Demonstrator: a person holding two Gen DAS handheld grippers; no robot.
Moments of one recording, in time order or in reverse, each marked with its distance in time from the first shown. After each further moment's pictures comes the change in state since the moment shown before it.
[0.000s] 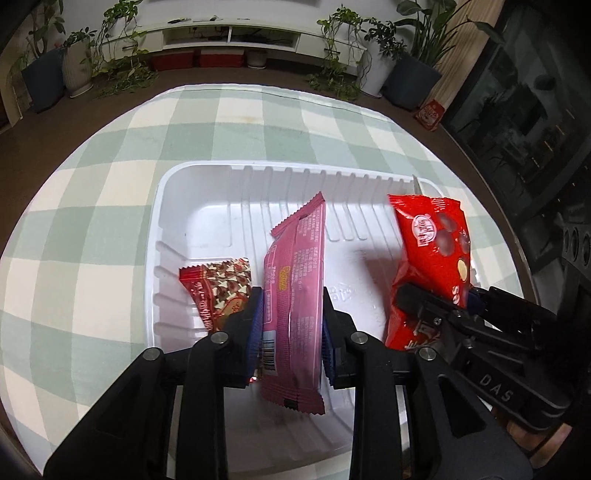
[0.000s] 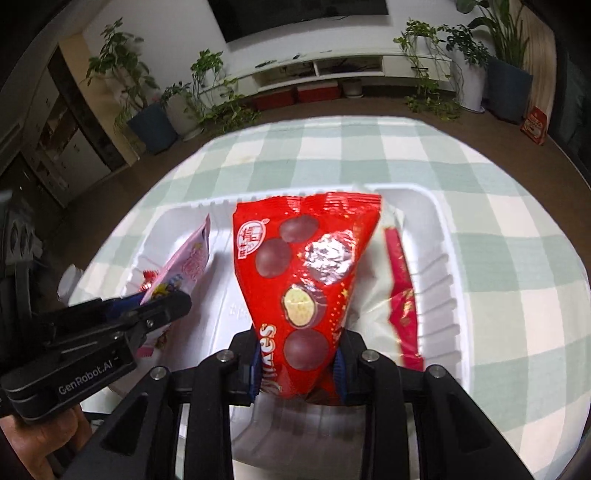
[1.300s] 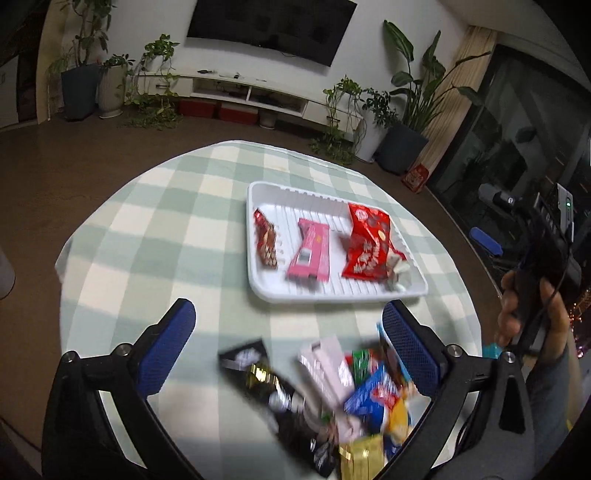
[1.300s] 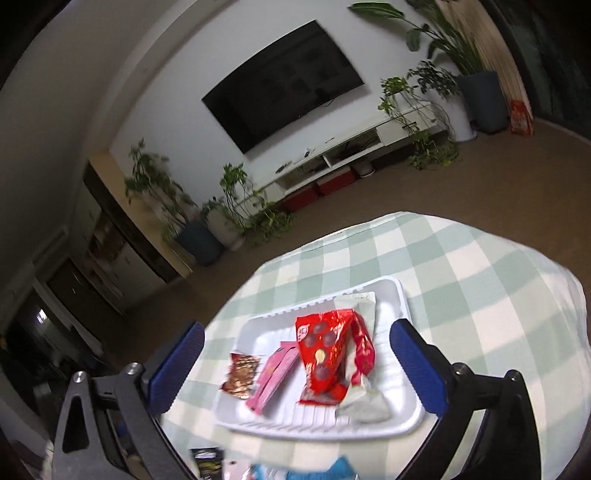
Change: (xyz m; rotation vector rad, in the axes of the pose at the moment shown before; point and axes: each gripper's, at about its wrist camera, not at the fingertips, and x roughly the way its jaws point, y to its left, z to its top) left arm -0.189 0.031 -0.147 -0.094 -0.280 -0.046; right arm -0.152 -0.053 -0.017 0.243 -0.400 0.263
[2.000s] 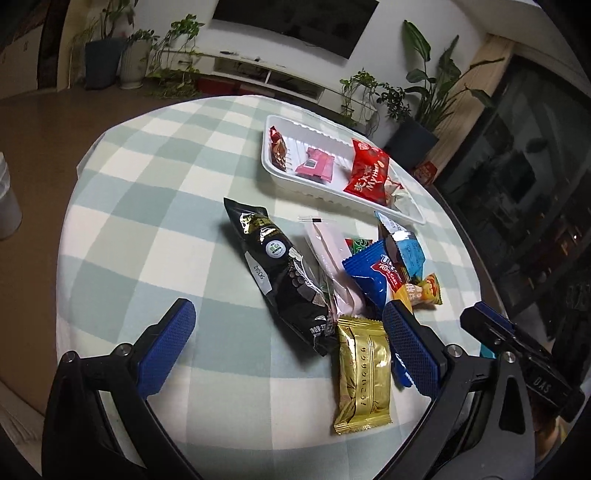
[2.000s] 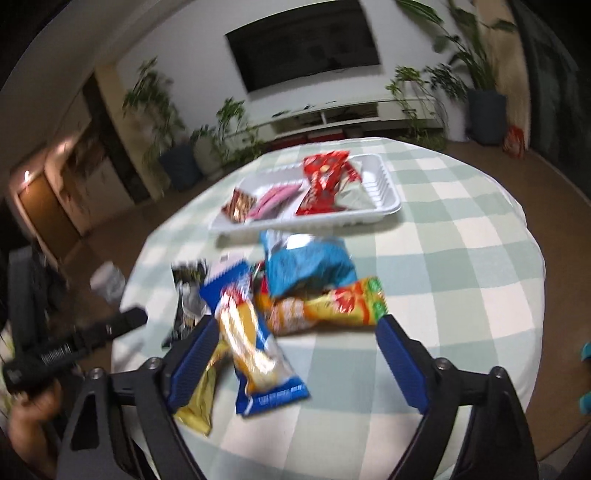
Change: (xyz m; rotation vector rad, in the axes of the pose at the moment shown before) left arm -0.032 -0.010 -0.122 -0.080 0.028 0.025; right arm -0.081 0.049 -0.195 -0.277 0.180 -0.191
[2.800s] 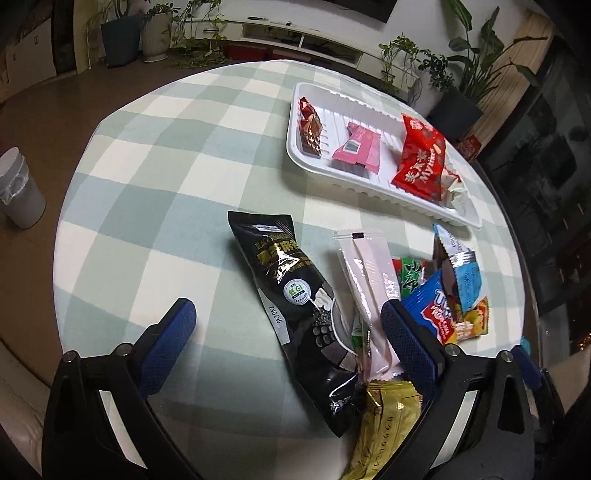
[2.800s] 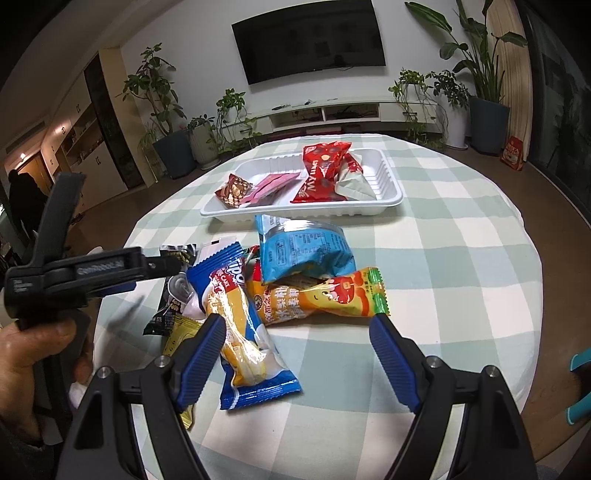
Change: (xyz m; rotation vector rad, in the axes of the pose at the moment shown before) left arm 0.073 -0.002 0.052 -0.031 0.173 0.172; right arm 0.010 0.003 -0.008 -0.035 0.011 -0.040
